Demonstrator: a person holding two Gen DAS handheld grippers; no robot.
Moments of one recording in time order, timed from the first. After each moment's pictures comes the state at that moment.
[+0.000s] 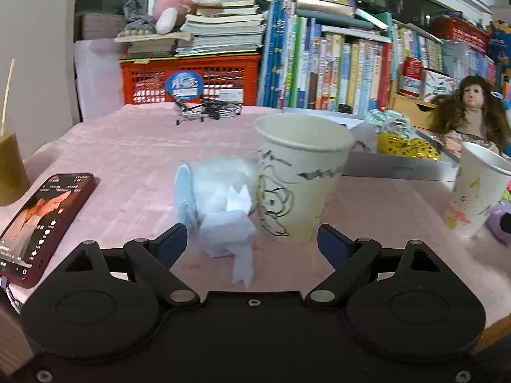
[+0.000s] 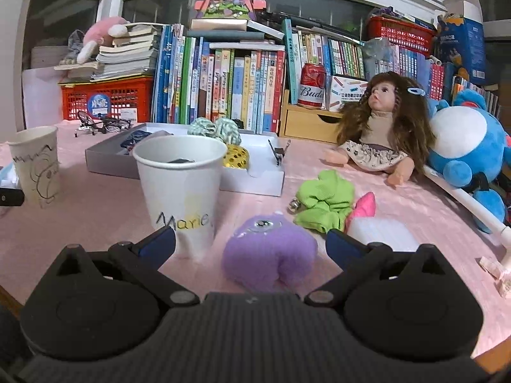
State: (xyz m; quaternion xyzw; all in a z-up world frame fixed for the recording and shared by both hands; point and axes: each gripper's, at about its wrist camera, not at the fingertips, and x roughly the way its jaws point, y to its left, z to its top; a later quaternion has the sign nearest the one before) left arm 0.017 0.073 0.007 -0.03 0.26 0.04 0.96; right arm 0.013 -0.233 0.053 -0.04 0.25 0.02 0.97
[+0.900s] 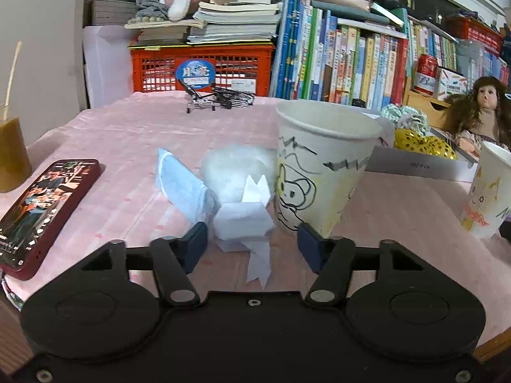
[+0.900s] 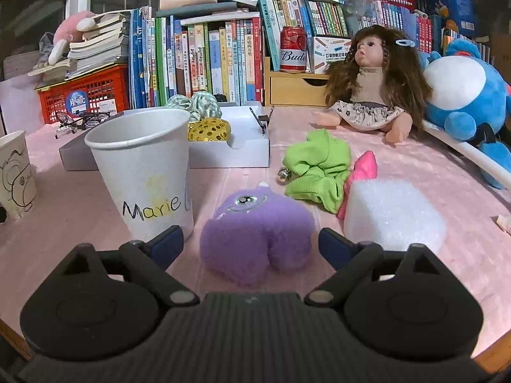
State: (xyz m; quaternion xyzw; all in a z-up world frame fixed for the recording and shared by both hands) left arm 0.026 0.084 -0.003 -0.04 0.27 0.06 0.96; right arm 0.037 -0.250 0.032 0.02 0.30 0.00 0.95
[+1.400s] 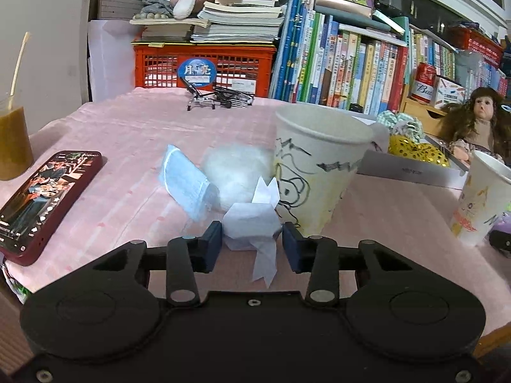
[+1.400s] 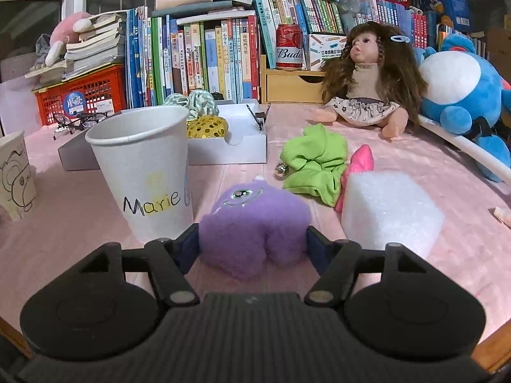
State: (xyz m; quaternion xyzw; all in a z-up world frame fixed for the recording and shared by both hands) left arm 0.014 0.084 0.001 -0.06 0.27 0.05 0.96; right arm 0.031 -0.250 0.031 0.02 0.30 -0.01 0.95
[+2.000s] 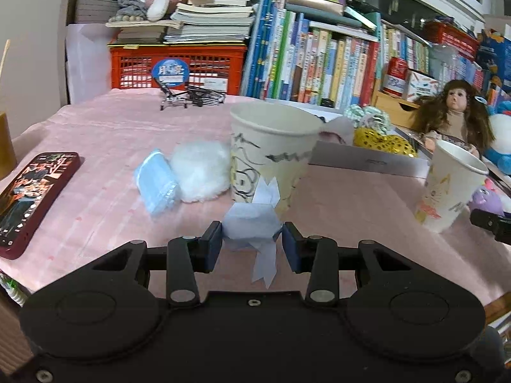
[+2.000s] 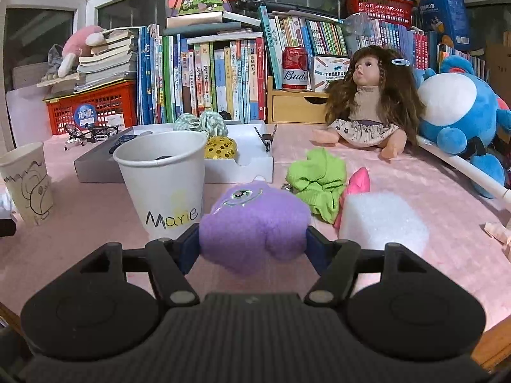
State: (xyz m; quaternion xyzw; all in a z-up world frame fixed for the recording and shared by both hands) left arm -0.002 0.062 0.009 -0.05 0.27 0.00 0.96; right arm 0.015 -0.244 0.048 0.01 0.27 0.00 0.96
